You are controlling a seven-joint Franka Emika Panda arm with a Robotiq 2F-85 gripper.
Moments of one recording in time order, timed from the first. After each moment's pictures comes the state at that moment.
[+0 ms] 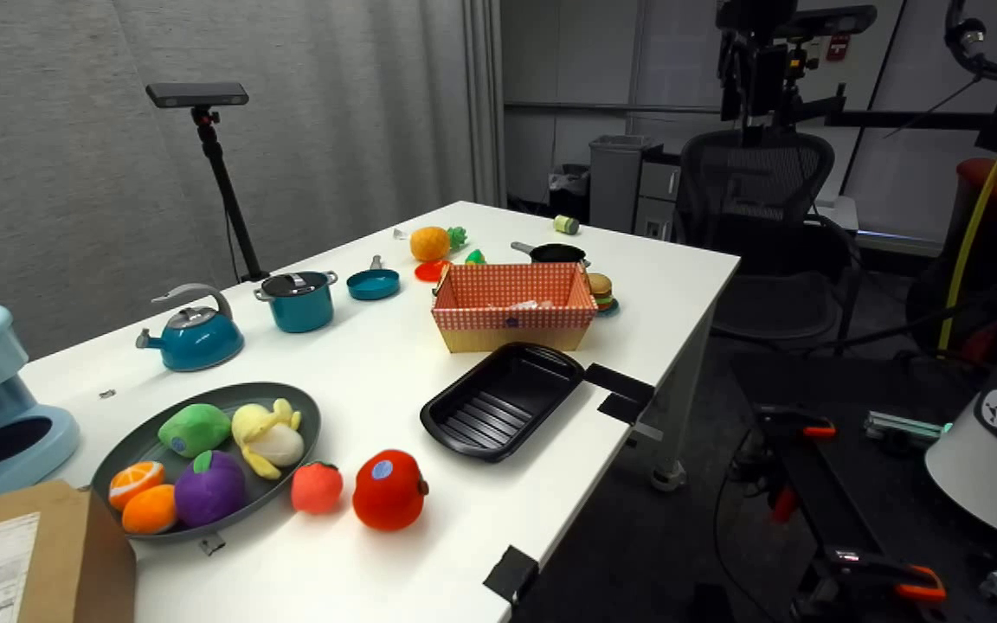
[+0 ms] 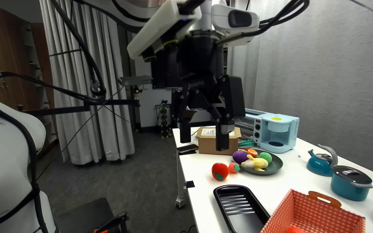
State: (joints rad) arm -0.23 -0.66 -0.21 -2.50 -0.37 1.80 -0.29
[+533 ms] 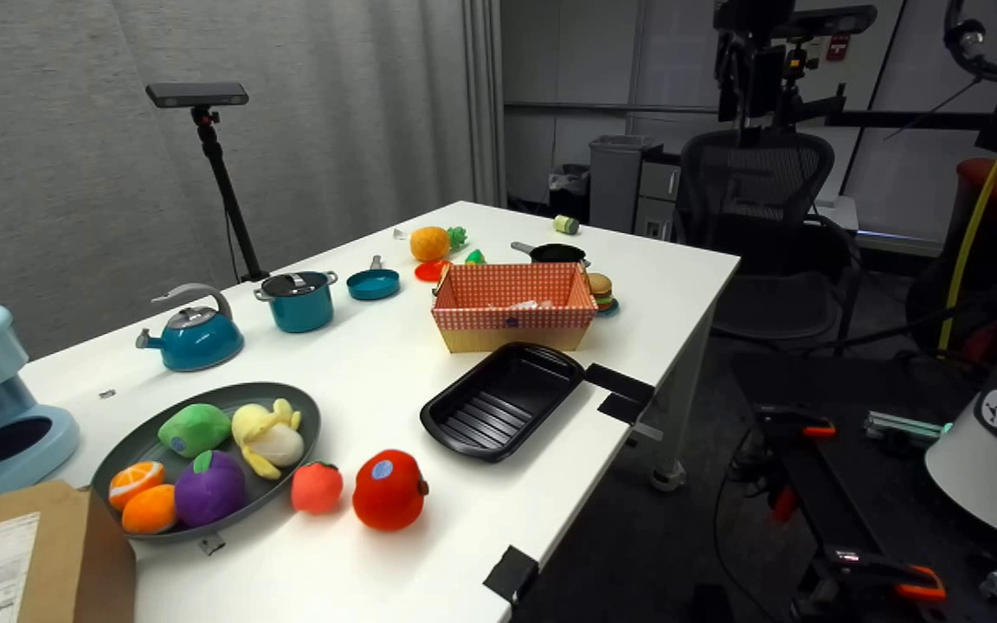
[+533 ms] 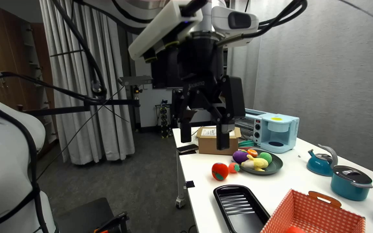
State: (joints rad) arm -0.22 -0.65 -0.21 -2.50 -0.37 1.81 -0.29
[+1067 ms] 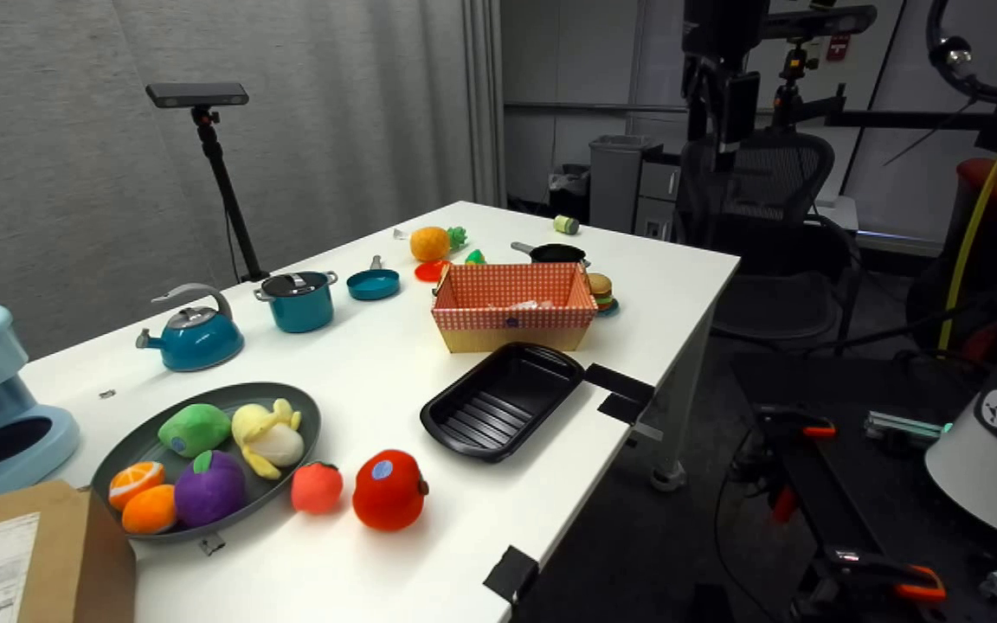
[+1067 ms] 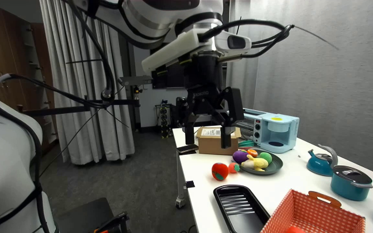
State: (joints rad) arm -0.16 -0.57 -0.16 -2.50 -0.37 1.87 -0.29
